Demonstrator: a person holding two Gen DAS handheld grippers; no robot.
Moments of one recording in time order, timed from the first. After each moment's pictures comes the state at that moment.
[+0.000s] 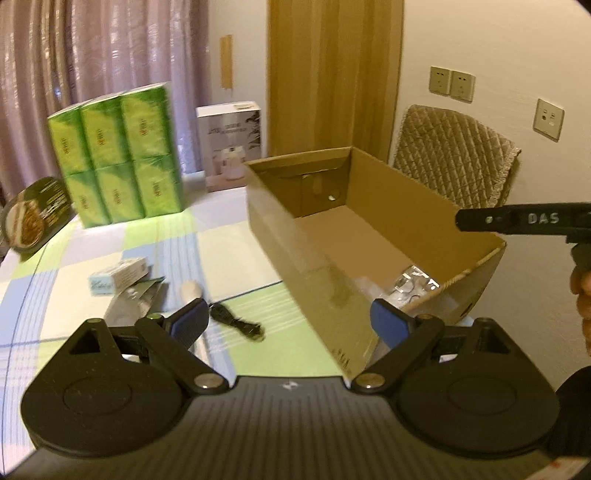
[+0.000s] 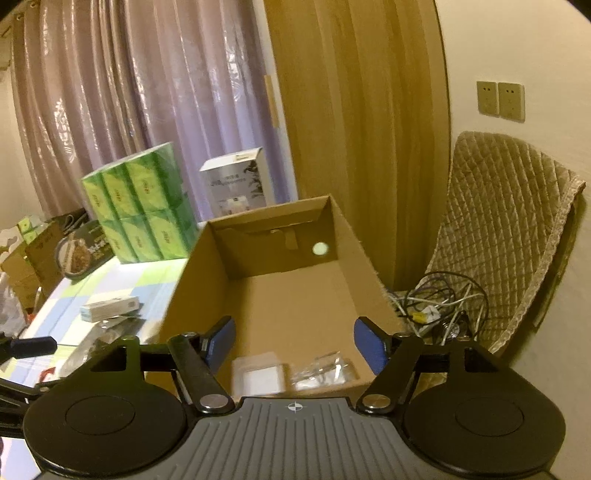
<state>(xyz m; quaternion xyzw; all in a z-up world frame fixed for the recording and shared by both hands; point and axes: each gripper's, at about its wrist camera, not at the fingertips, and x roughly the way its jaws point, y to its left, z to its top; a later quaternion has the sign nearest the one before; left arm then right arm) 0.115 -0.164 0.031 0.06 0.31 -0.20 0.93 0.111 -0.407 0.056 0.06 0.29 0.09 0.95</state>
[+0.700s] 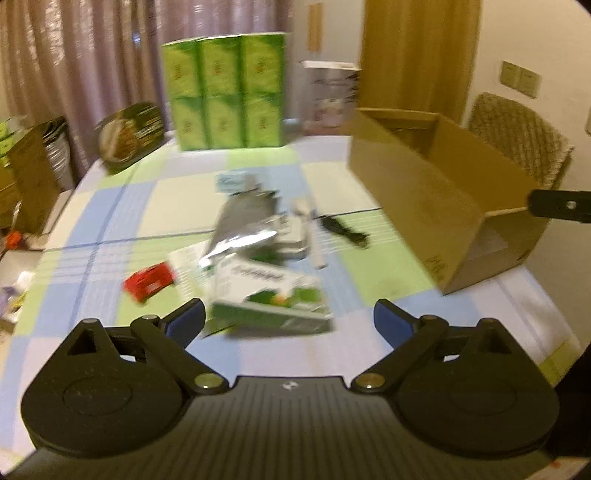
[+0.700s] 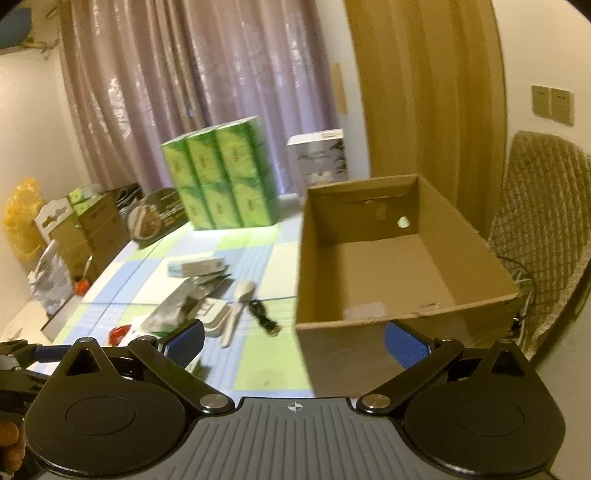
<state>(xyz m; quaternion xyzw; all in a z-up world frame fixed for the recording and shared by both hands) 0.056 -0.040 0.008 0.03 0.36 -0.10 0.93 0.045 -0.313 0.055 0.05 0.30 0.17 0.94</state>
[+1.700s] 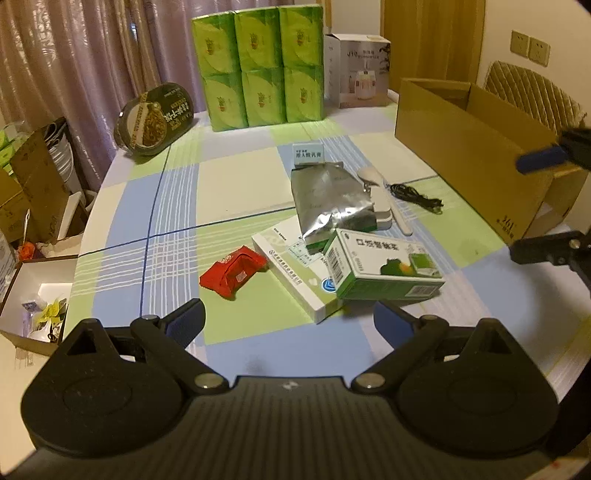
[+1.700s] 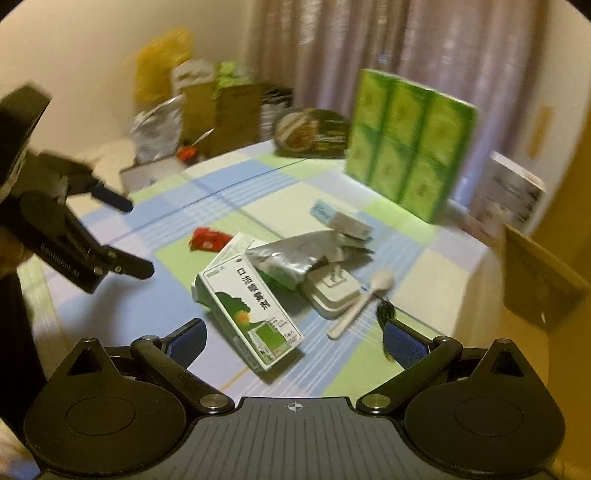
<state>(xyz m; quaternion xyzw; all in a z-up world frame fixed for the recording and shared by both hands) 0.094 0.051 -0.012 0.09 0.39 -0.12 0.91 0.079 -0.172 0.001 -0.22 0.31 0.38 0.84</state>
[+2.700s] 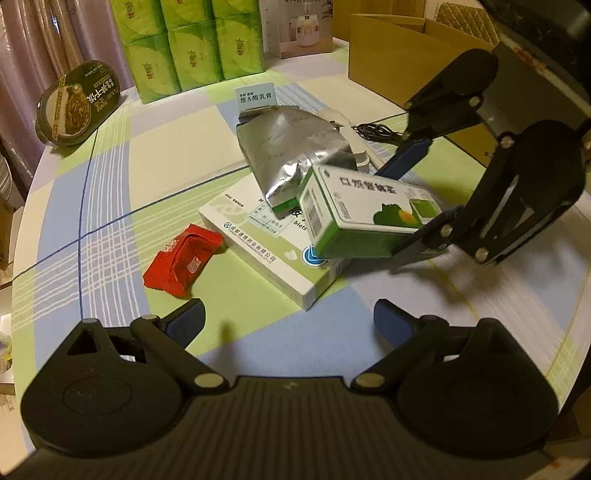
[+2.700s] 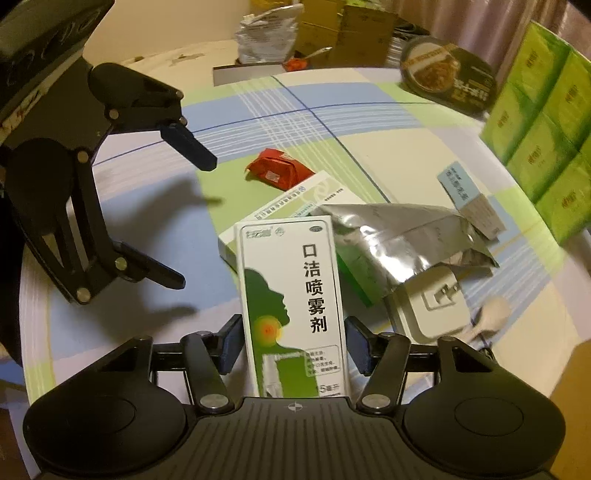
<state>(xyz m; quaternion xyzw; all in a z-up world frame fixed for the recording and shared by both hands) 0.140 0.046 -0.070 0.14 0.43 -0.21 0.87 0.154 -0.091 -0.077 -0.34 0.38 0.49 0.71</state>
